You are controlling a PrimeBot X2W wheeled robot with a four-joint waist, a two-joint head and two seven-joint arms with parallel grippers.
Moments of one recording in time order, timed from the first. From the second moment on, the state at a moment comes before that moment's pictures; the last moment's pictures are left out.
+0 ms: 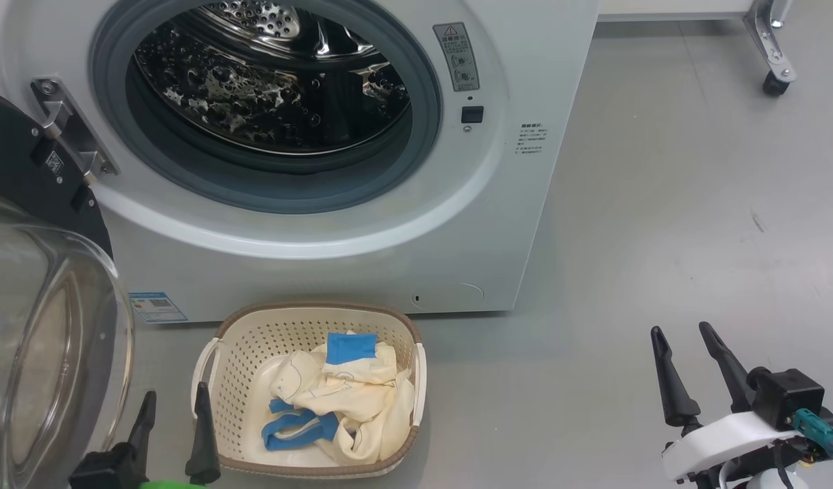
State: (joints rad) left arm 0.00 0.04 -0.10 0.24 -0.24 -0.07 -0.26; right arm 0.04 -0.12 0.08 0.21 0.25 0.12 -0.26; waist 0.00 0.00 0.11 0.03
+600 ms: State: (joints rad) left arm -0.07 0.04 -0.14 0.27 -0.23 -0.09 -0.26; right arm -0.06 -0.11 0.11 0.19 0.25 0.12 -0.26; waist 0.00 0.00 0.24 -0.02
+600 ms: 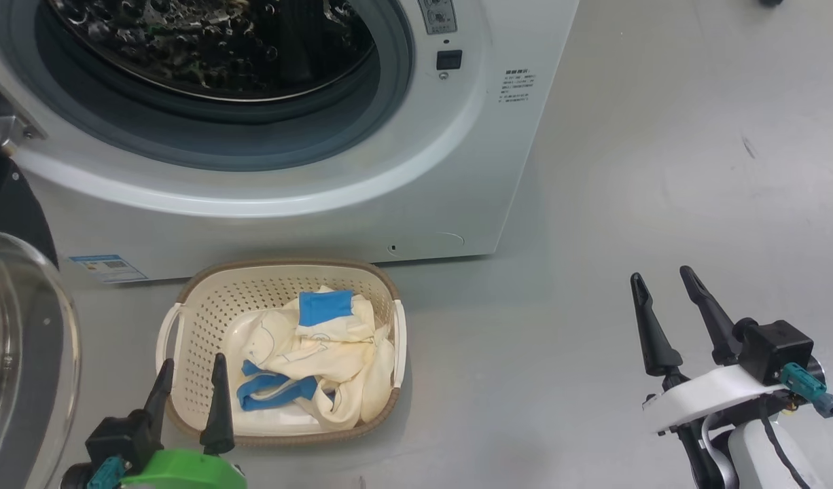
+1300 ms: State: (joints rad) left arm -0.24 0.08 -0.16 0.47 -0.28 -0.11 -0.14; right arm -0.17 -0.10 0.14 0.19 0.25 0.12 -0.26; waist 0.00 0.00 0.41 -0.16
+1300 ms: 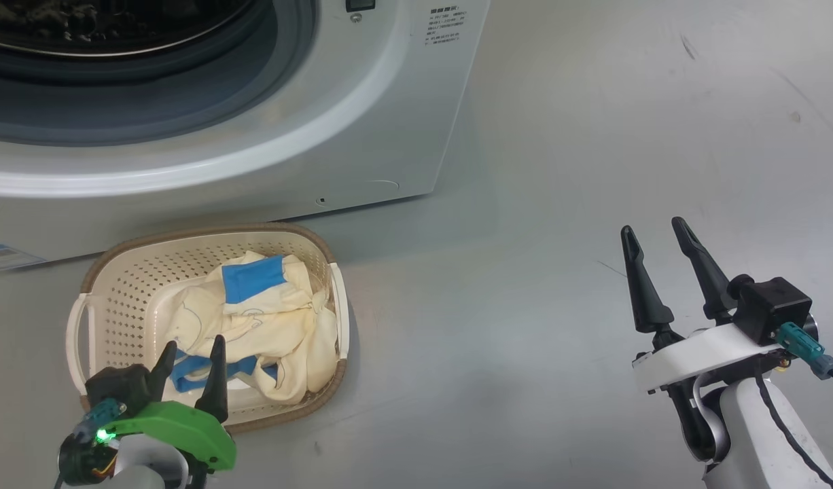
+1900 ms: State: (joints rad) left arm -0.41 0.09 -0.15 0.64 -0.37 -0.12 -0.06; right arm -0.22 -0.11 0.13 0.17 0.25 0.12 -0.26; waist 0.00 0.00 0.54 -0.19
